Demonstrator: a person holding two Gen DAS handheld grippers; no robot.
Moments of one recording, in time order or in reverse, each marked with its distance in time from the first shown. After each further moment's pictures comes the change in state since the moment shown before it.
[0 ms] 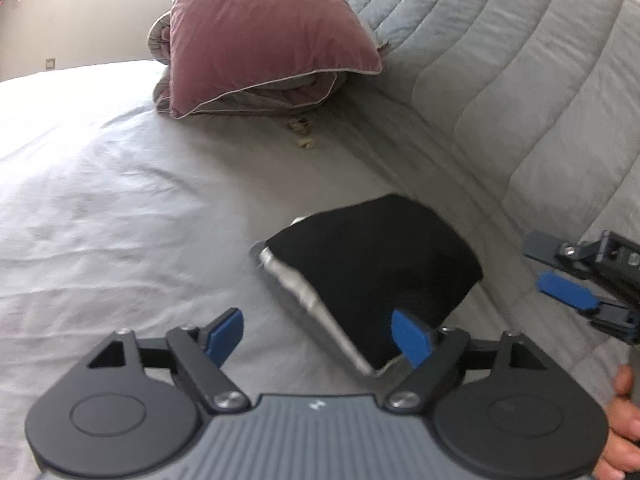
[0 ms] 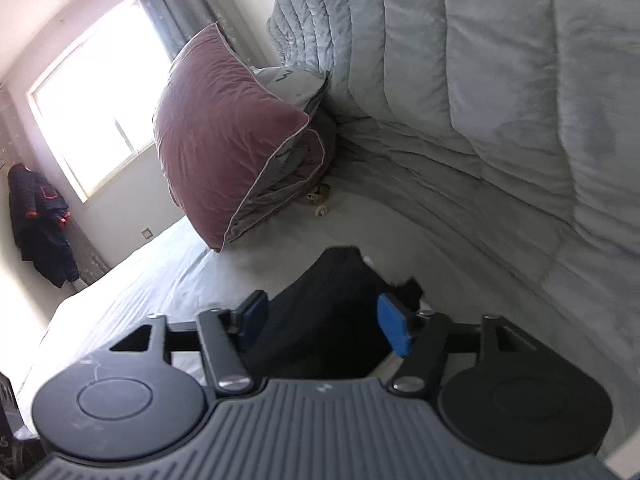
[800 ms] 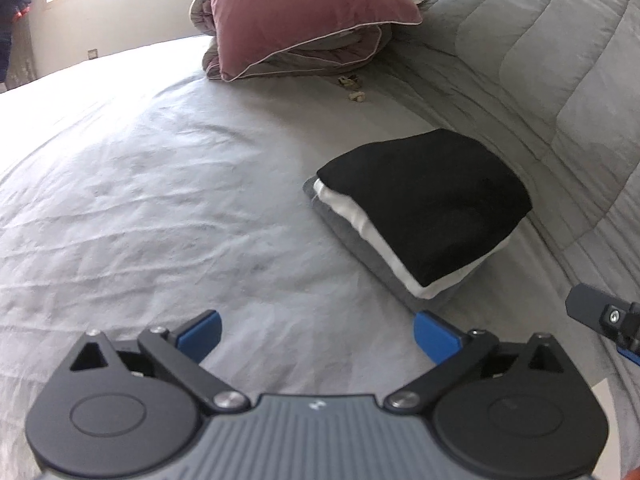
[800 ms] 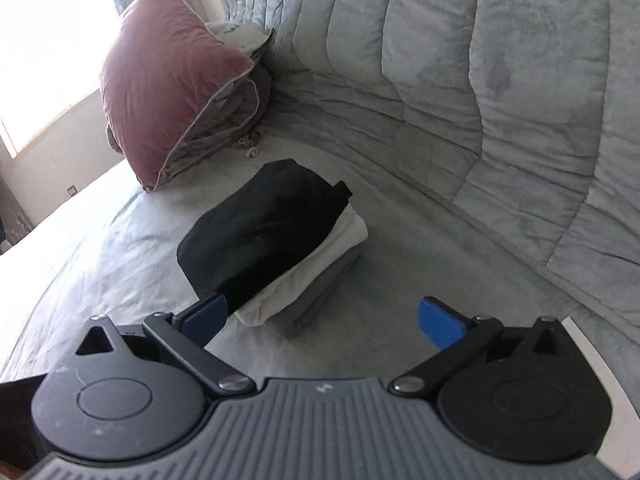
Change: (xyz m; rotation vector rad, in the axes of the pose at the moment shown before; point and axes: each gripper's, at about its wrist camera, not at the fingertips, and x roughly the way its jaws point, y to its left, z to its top) left arm 0.001 -0.009 -0.038 -0.001 0.089 0.184; right arm -0.025 0.018 -0.061 -0.067 0.109 -0.263
